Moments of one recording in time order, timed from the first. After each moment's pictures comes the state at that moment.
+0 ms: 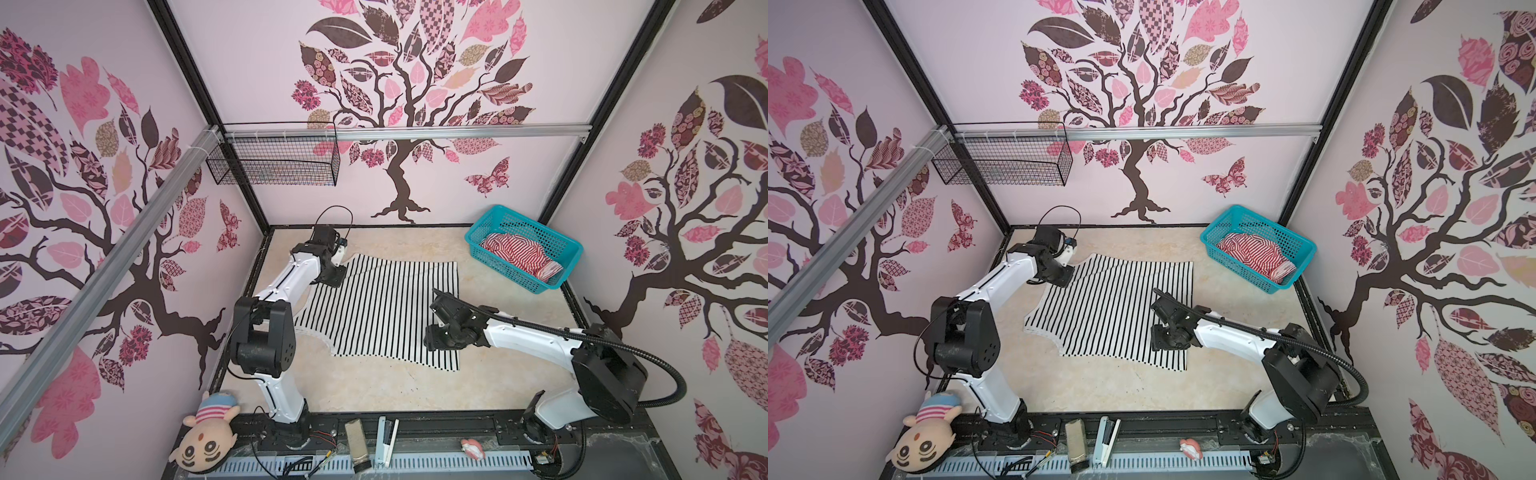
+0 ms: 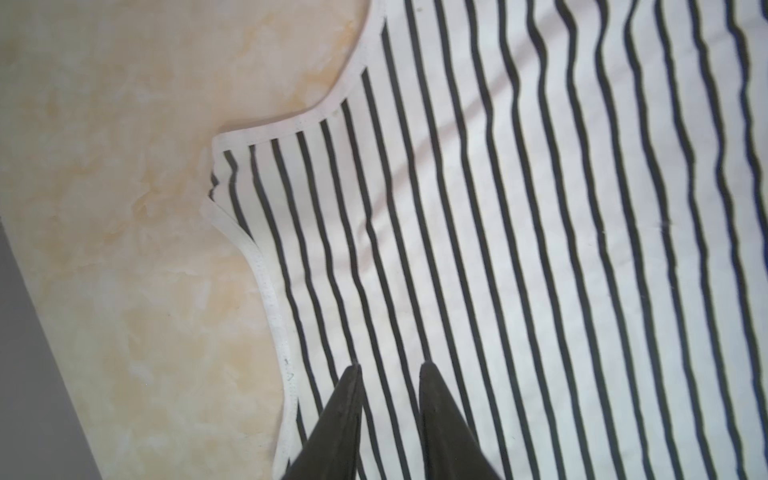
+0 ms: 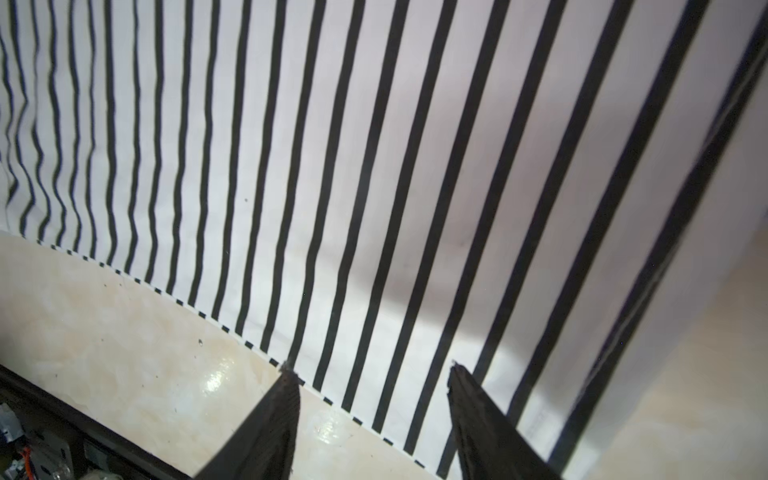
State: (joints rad) left arm -0.17 1.77 1.40 -0.79 -0.02 0.24; right arm 0.79 1.49 0.83 -0.49 -0.09 0.70
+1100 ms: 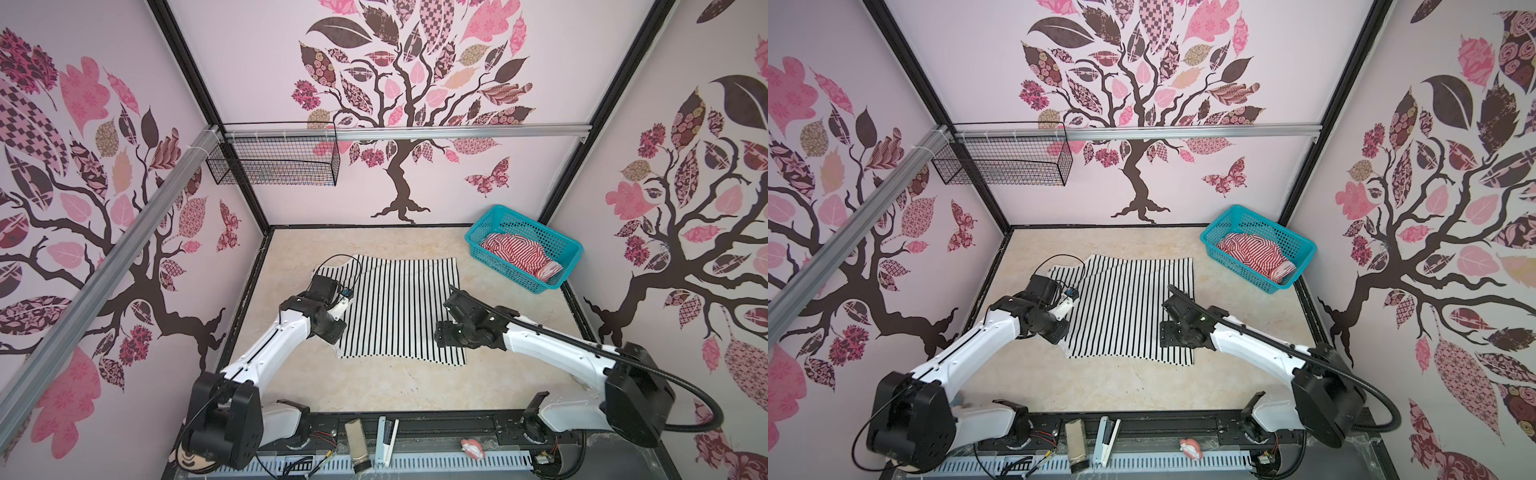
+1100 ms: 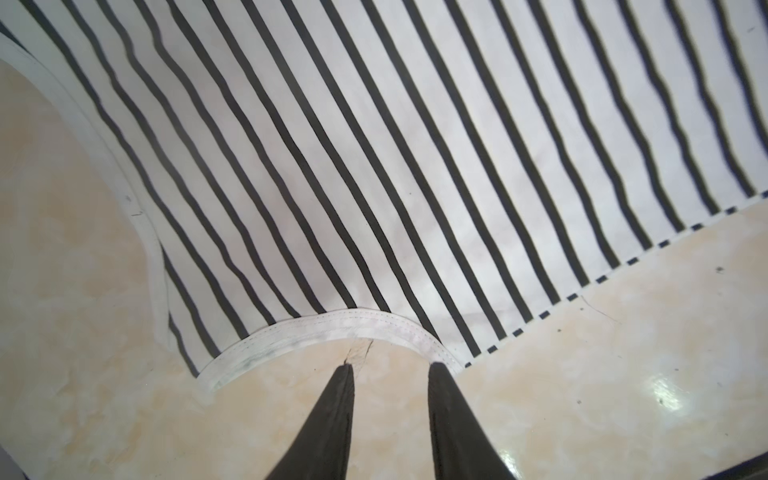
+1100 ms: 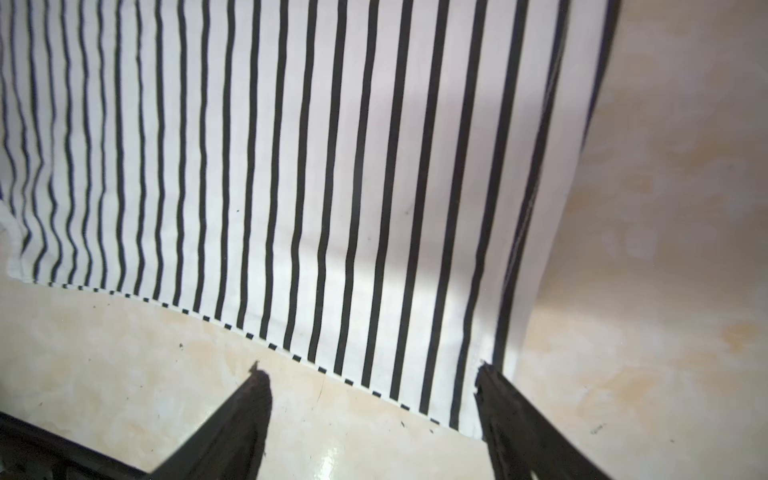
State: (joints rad) left arm -0.29 1.24 0.85 -0.83 0.02 0.33; right arm 0.74 1.29 0.81 -0.62 0.03 0.71
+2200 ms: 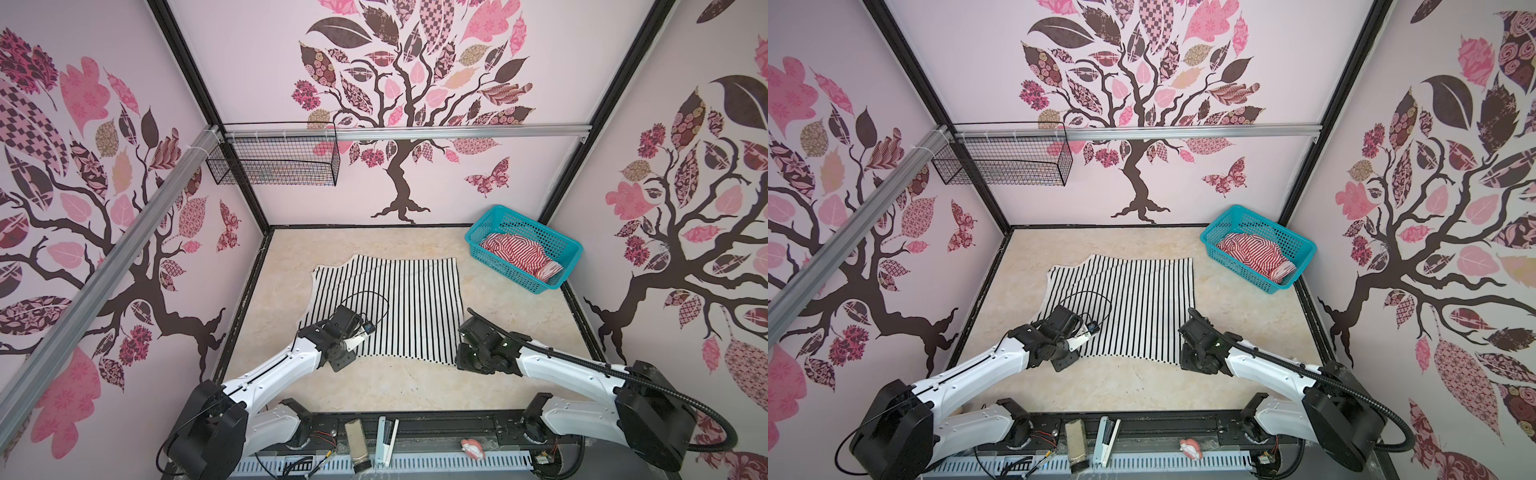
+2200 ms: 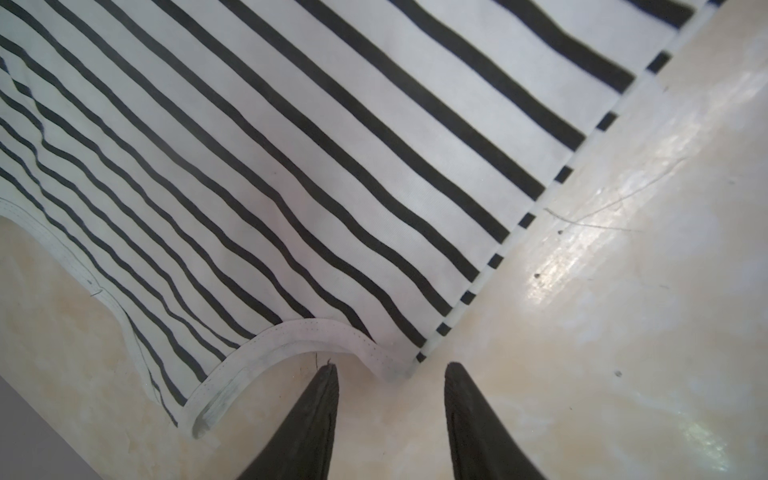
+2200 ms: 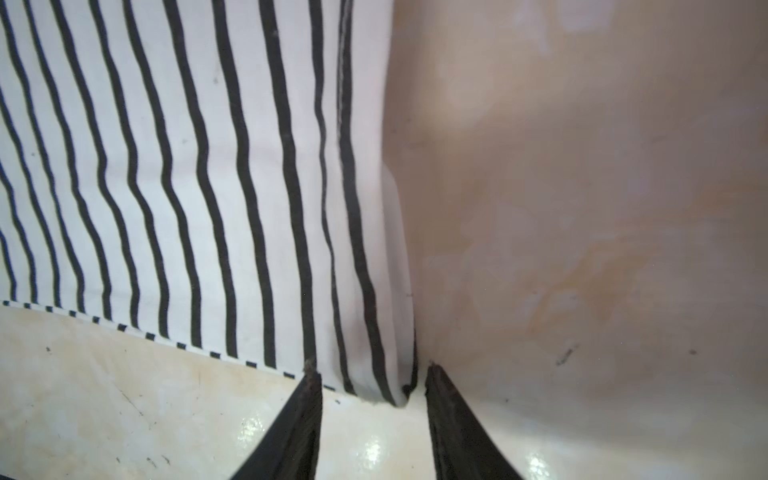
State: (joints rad) left arm -0.58 1.17 0.61 -0.69 -0.18 0.48; right arm 0.72 1.19 0.51 -0.51 0.00 0.89
